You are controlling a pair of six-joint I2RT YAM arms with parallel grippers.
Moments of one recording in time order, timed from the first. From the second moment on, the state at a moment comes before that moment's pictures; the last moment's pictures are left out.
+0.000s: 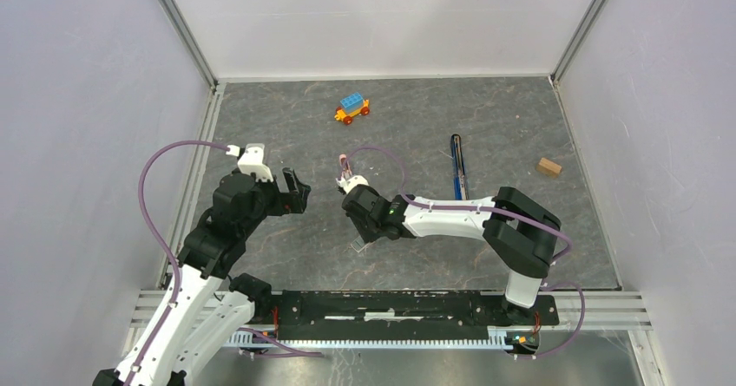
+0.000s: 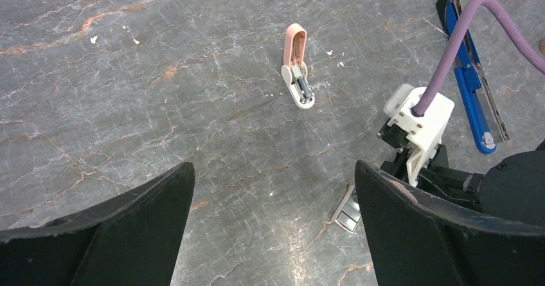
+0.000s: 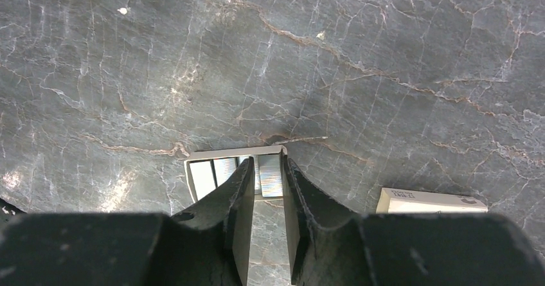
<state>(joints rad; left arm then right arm) -0.40 0.60 0.75 -0.58 -0.10 -0.32 1.11 1.80 1.11 -0.31 0.21 0.43</state>
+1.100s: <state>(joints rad) -0.40 0.60 0.74 -0.58 -0.10 -0.32 1.11 1.81 1.13 -0.32 0.21 0.41</state>
